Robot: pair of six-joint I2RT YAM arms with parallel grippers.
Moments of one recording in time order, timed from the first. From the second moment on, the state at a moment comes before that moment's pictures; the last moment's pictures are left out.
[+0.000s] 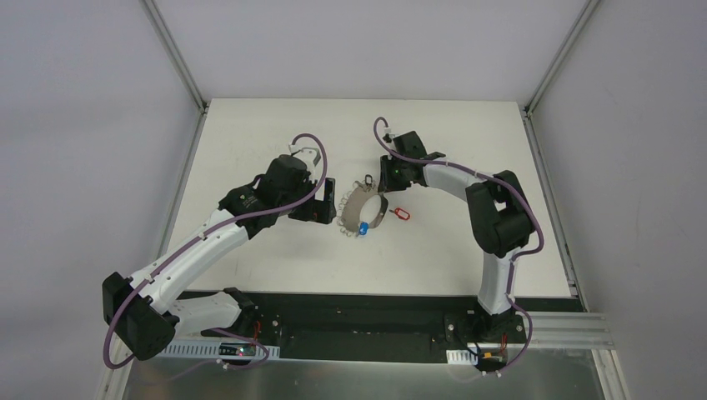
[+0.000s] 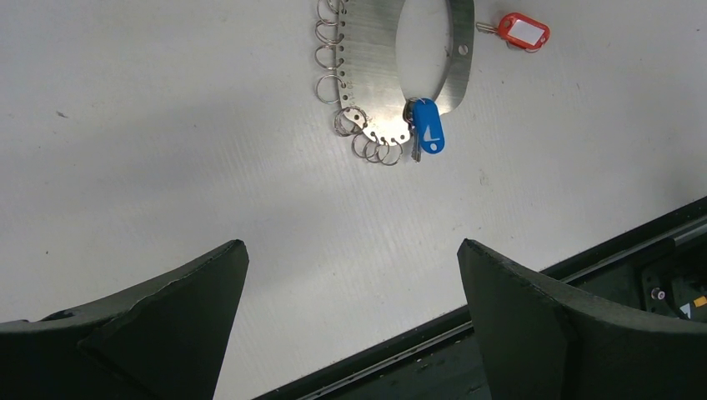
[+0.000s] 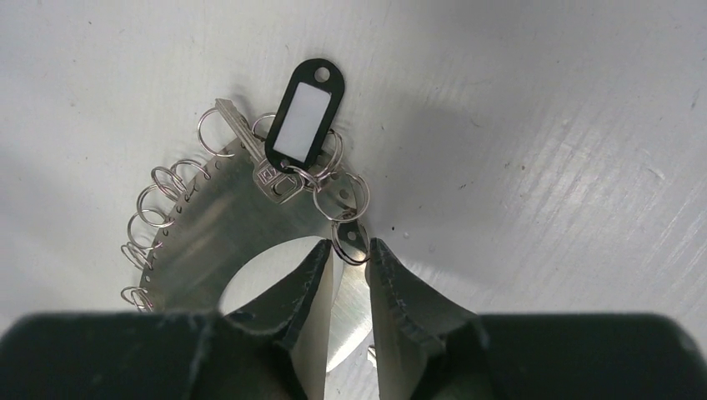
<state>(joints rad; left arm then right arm) -0.66 1.13 1.02 -0.65 -0.08 -0.40 0.49 1.97 1.32 -0.29 -0.20 0.30</state>
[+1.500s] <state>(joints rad) -0.66 1.01 1.02 -0.63 0.05 -0.38 0.71 1.50 1.17 -0.37 -0.12 0.17</state>
